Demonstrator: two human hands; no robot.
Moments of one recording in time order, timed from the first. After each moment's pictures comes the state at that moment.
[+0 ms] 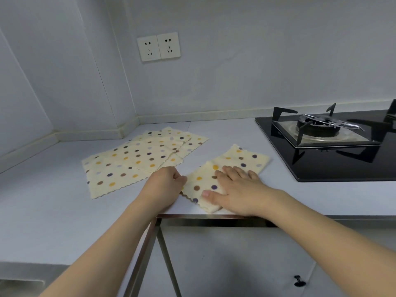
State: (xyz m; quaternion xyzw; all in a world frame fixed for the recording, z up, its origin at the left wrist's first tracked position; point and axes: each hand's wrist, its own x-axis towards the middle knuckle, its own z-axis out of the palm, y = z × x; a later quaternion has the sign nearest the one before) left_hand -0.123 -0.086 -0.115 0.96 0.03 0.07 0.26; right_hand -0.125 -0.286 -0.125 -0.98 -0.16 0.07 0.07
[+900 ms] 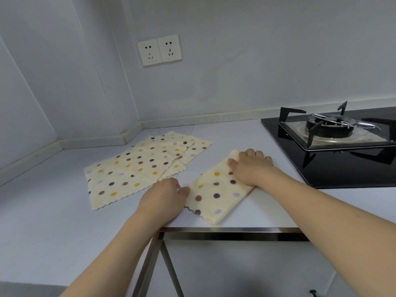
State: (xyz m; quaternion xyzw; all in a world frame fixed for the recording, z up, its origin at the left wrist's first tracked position) left_hand -0.120 -0.083 -0.120 0.99 0.03 0.06 0.16; right_hand -0.031 -0.297 -0.125 -1.00 0.02 0.00 0.08
